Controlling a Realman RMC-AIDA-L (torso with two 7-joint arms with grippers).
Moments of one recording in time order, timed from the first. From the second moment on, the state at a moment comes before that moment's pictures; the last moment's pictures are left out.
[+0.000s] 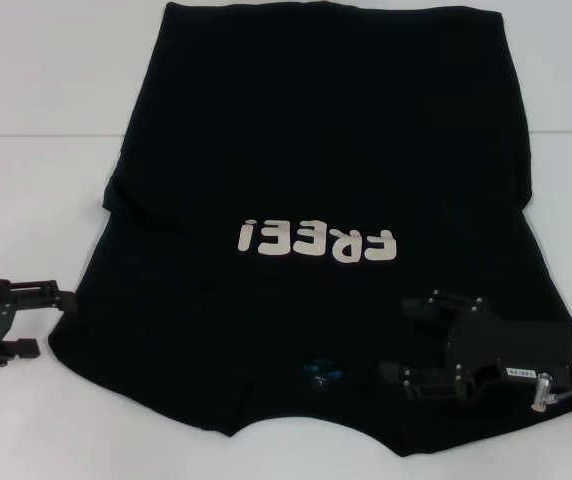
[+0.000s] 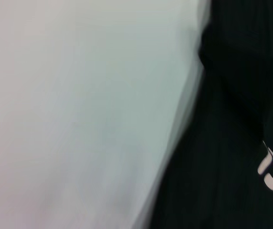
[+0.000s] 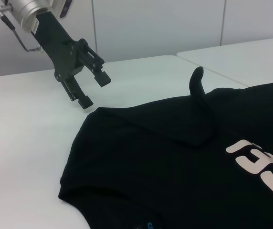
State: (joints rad) left arm -0.56 -1.86 0.51 0.54 2.41 1.42 -2.66; right arm 0.52 2.10 -0.84 -0.51 -1.97 -1.32 1.05
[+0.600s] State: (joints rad) left arm -0.56 -1.86 0.50 0.49 2.40 1.38 -2.67; right arm 0.53 2.10 -0.83 -0.51 -1.97 -1.32 1.05
